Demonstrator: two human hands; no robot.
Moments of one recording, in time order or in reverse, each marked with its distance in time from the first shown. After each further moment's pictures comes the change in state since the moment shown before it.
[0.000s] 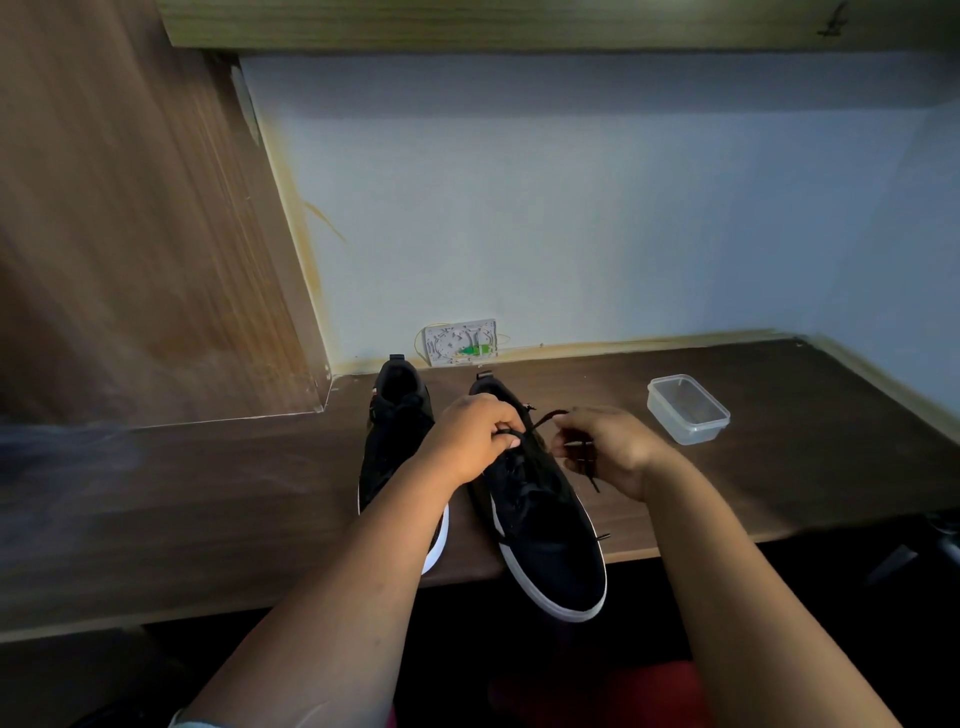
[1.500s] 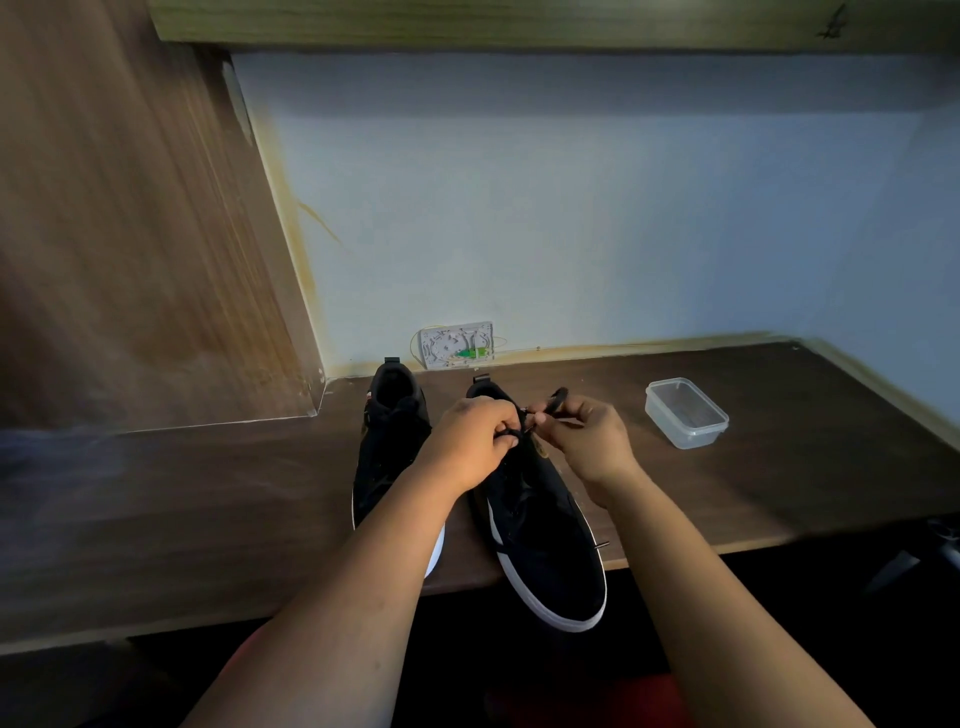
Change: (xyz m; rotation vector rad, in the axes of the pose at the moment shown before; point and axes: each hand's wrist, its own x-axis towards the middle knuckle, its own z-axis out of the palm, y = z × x) left_hand 0.005 -0.007 0.011 -0.008 0.083 0.033; right_hand 0.017 0.018 0.022 -0.069 0.247 -0.349
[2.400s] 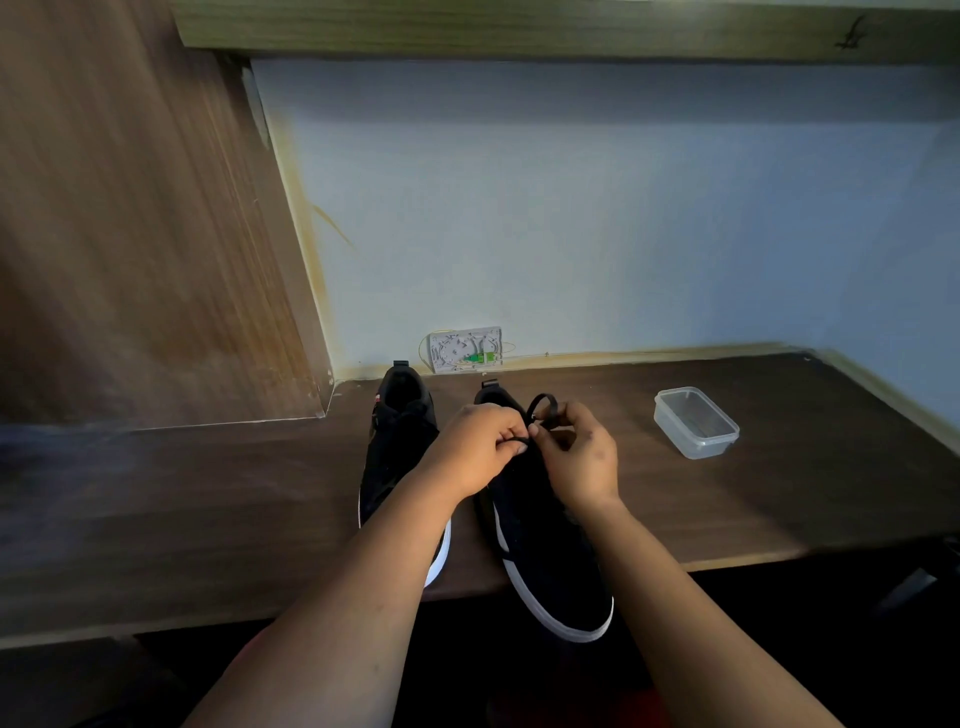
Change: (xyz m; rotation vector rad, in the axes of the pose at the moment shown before) left_hand -0.001 -0.004 -0.001 -0.105 -0.009 -0.008; right_hand -0.006 0.012 0.019 -0.306 0.156 -0.209
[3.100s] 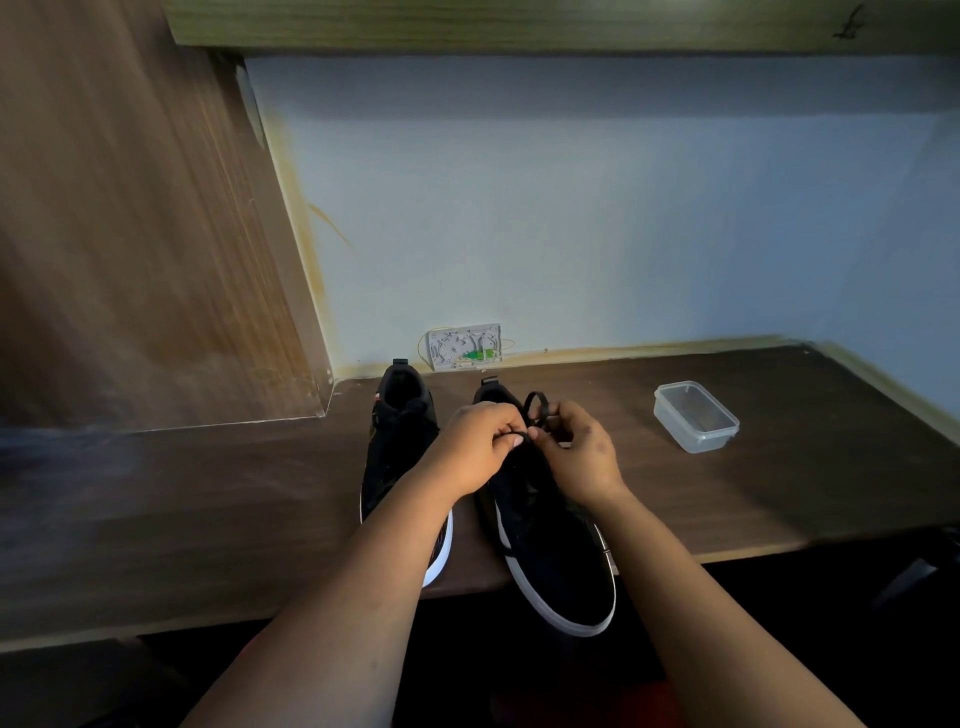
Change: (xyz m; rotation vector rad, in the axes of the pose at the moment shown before) left_hand -0.002 -0.002 0.000 0.005 -0.003 -0.012; right_hand 0.002 0.001 -0.007 -0.045 -0.153 0.006
